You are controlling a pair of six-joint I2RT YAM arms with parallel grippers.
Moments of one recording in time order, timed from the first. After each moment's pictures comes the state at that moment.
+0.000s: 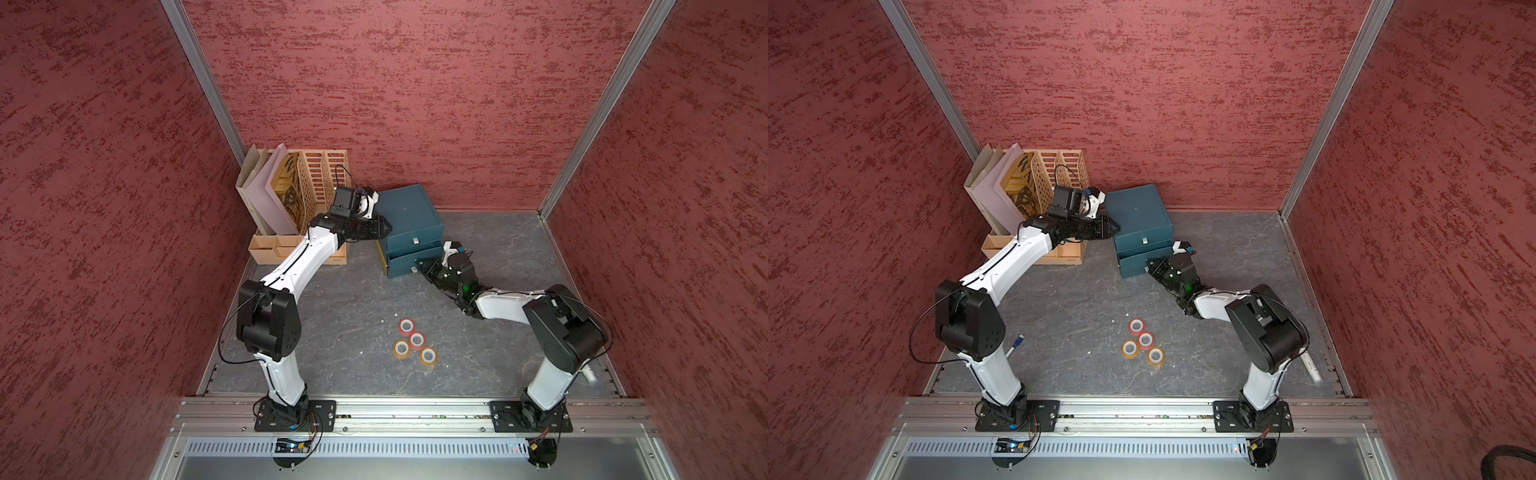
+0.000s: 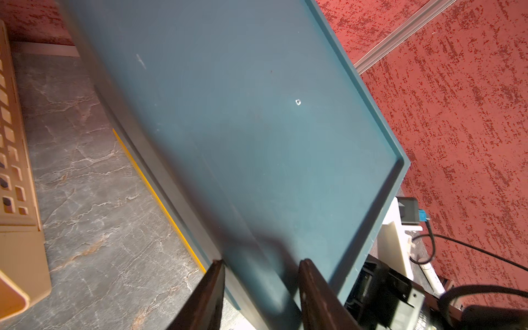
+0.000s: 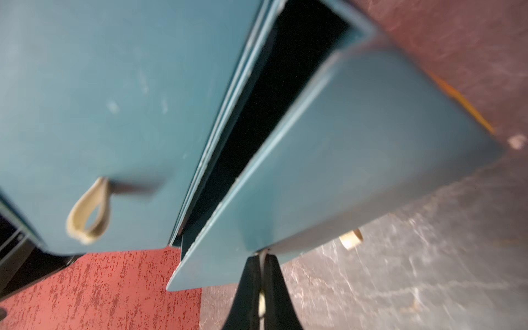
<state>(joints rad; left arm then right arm) -0.32 1.80 1.63 -0.56 0.39 -0.31 0.53 1.73 0.80 0.61 -0.14 1.15</state>
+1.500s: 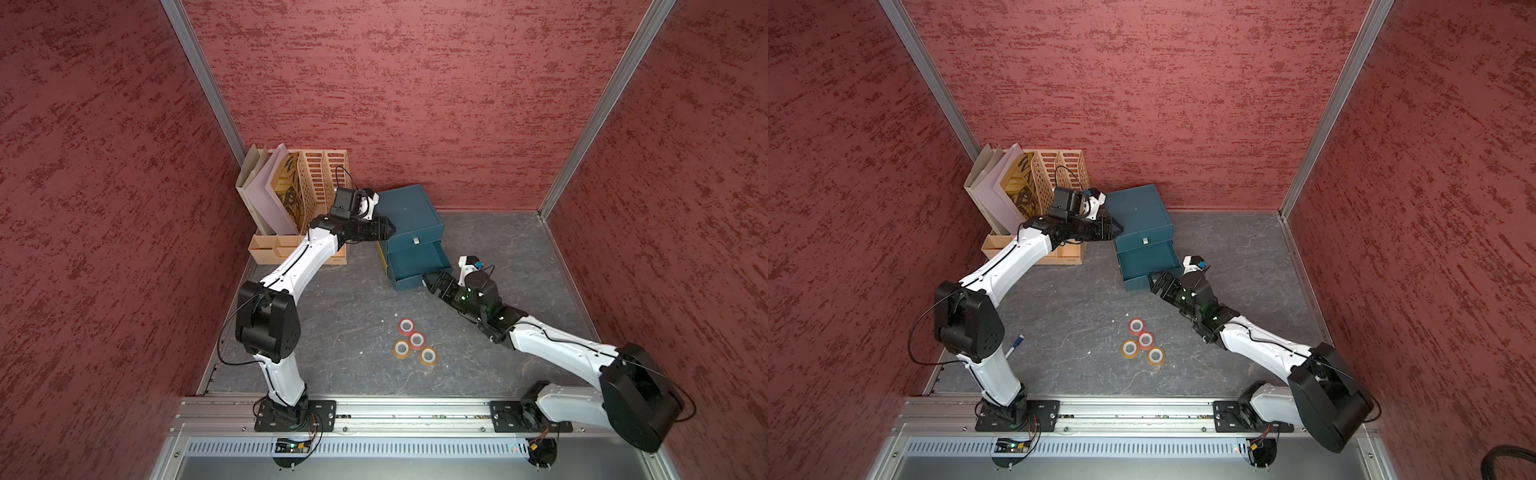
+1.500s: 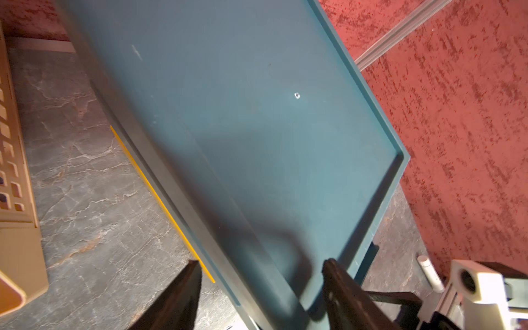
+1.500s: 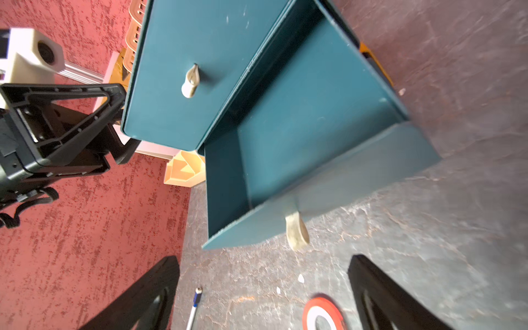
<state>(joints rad) -0.33 1.78 1.60 -0.55 0.39 -0.32 0.64 1.24 0.61 0.21 -0.03 1.03</state>
